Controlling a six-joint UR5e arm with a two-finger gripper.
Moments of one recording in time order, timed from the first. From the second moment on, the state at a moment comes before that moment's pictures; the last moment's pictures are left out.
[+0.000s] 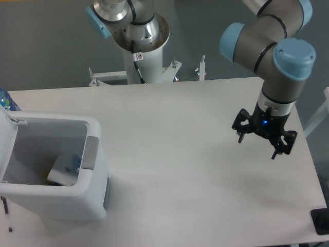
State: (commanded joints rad) arm 2.71 -1.99 -1.39 -1.25 1.55 1.56
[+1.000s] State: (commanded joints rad) arm 2.70 -2.02 -1.40 -1.21 1.59 1.58
